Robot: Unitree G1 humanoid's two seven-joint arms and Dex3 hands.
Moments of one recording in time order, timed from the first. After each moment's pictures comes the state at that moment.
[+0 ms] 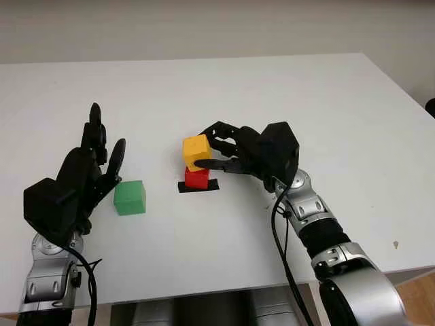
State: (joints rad) left arm -0.12 0.32 0.22 0.00 -0.06 -0.02 -0.18; right arm -0.71 -0.12 0.10 0.74 -0.06 -0.07 0.34
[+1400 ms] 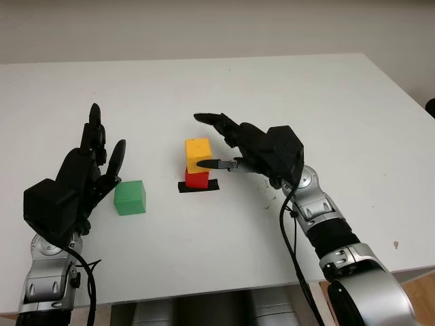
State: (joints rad) left arm -0.12 0.32 0.22 0.00 -0.06 -0.01 -0.18; right arm -0.66 -0.20 0.12 0.62 -0.10 -0.23 0.44
